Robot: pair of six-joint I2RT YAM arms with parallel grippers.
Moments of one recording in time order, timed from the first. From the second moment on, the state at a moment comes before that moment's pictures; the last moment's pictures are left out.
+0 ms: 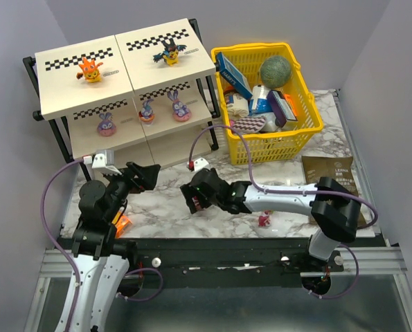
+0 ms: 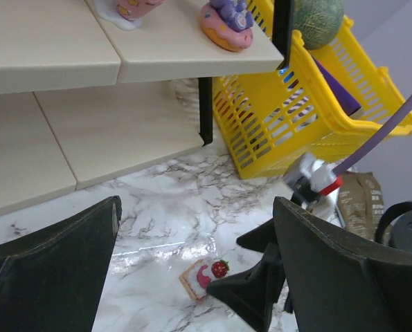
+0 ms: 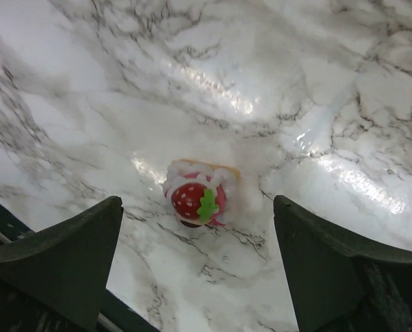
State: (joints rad) left arm -0.14 0.39 0.60 -0.31 0.21 -0.53; right arm 1.13 1.69 1.11 -0.19 0.29 0.44
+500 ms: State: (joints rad) left arm -0.16 0.29 0.52 -0.34 0.22 -0.52; right arm 1.26 1.83 0.91 0.17 0.47 0.42
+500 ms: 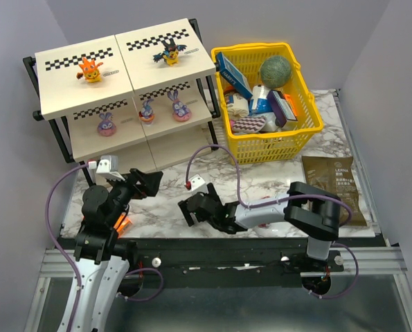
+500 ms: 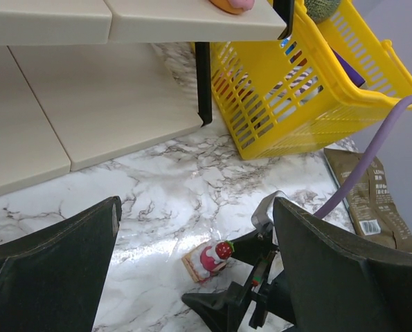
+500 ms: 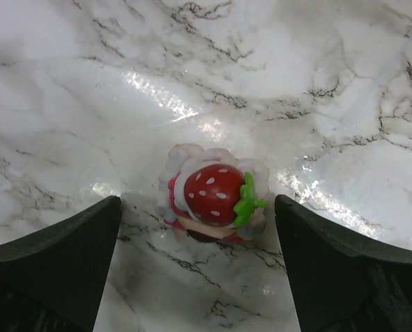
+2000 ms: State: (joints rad) left arm -0.17 0.19 0.52 -0.37 0.21 -0.50; right arm 0.98 2.23 1.52 0.26 0.49 0.20
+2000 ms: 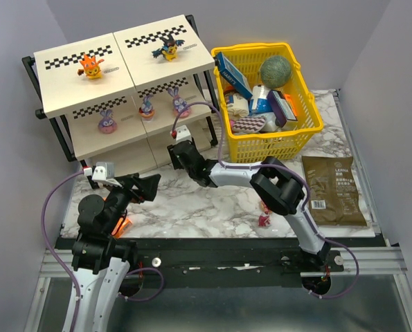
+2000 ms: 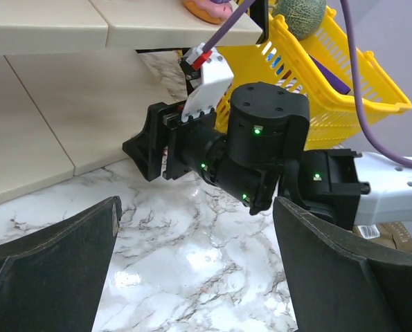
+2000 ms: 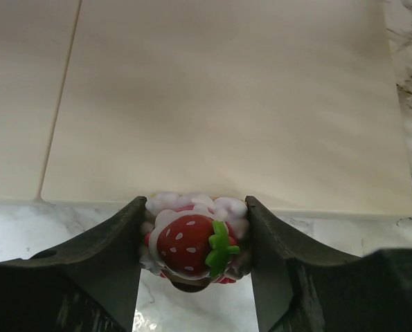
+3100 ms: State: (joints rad) left arm -0.17 0.19 0.52 -0.39 0.21 -0.49; right arm 1.07 2.19 1.33 0.35 0.49 0.36
